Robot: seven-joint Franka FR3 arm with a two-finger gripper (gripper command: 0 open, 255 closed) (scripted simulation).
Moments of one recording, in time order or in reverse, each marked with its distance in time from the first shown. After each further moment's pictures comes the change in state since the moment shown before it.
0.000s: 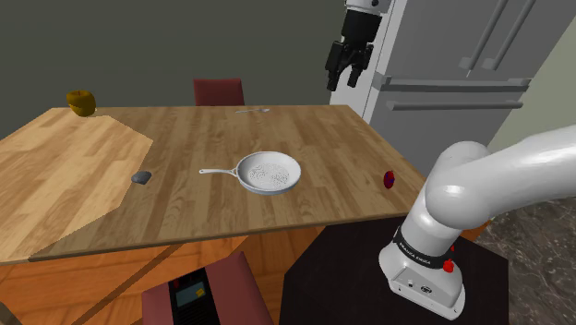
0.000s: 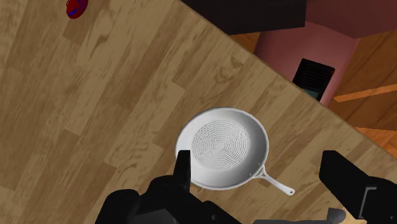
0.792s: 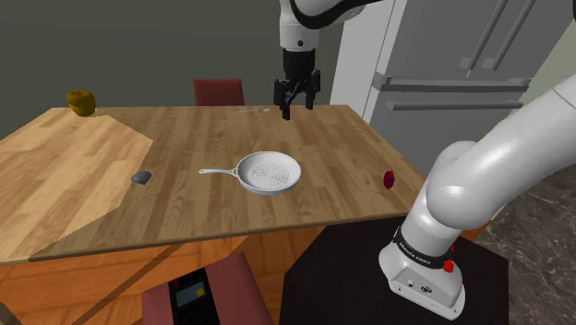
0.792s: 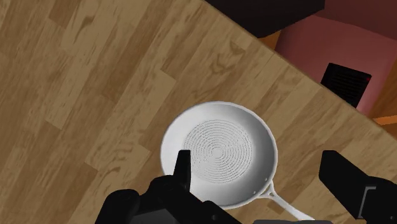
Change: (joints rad) arm 0.029 0.377 0.160 0.089 -0.037 0.147 0.157
